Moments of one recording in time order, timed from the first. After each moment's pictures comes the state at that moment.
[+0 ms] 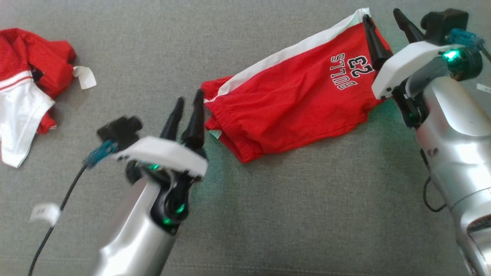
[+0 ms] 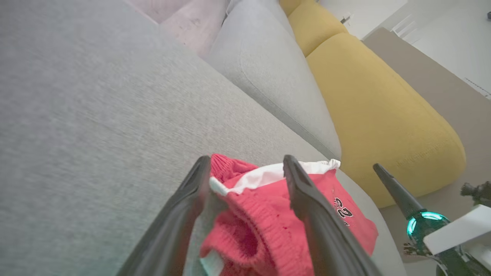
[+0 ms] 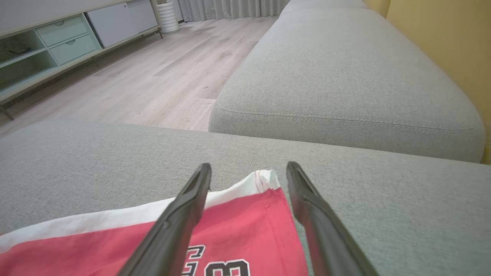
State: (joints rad) left arm -0.45 0.11 -0.49 0.28 -1.02 0.04 -0.01; right arm -0.94 -0.21 0.41 0.97 0.41 0.12 -0.10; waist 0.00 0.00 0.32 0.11
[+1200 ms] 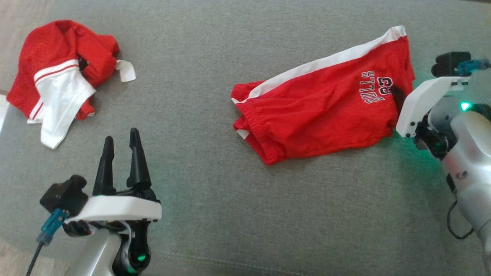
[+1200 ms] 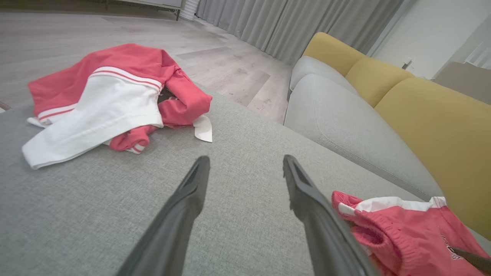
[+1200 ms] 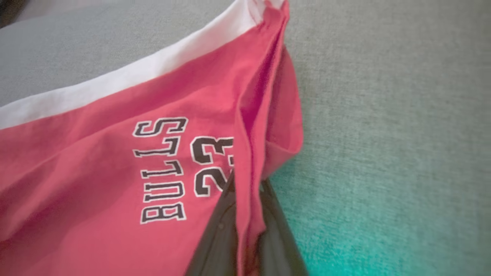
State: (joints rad) left arm -0.18 0.27 -0.40 0.08 -0.85 0.19 -0.22; right arm -0.85 -0.34 0.55 1.01 0.72 0.12 0.29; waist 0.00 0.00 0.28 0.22
